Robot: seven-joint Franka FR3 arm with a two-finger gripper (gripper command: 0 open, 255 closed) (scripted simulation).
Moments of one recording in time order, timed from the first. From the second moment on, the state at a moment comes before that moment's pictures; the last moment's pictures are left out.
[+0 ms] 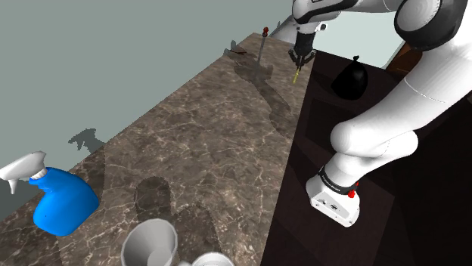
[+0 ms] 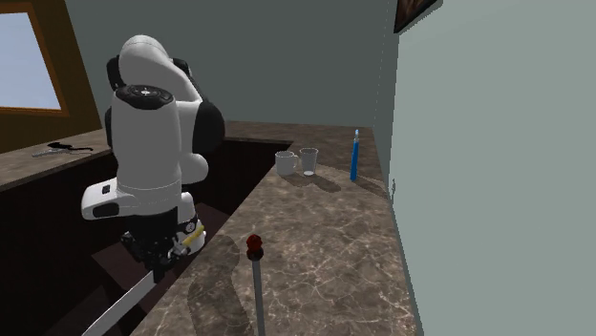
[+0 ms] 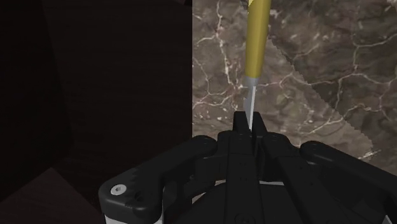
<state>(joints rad) -0.74 -0.07 0.22 -2.02 -0.14 1.84 0.71</state>
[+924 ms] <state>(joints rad) -0.74 -0.01 0.22 -2.15 -0.16 2.02 0.75</state>
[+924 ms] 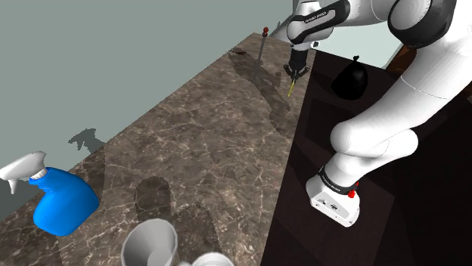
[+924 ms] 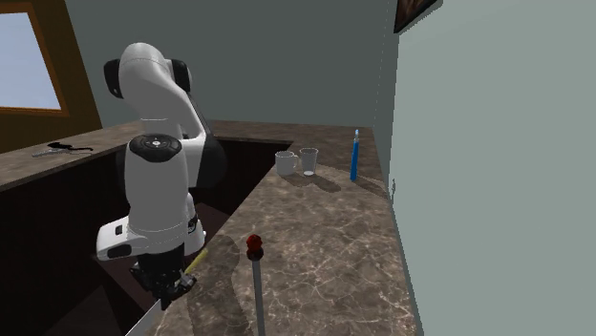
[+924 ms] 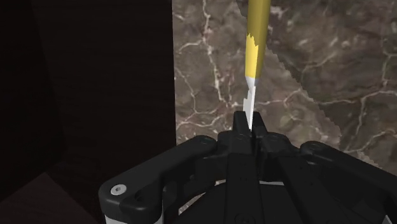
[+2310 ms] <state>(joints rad) -0.74 0.07 0.22 -2.22 -0.20 2.16 0.79</state>
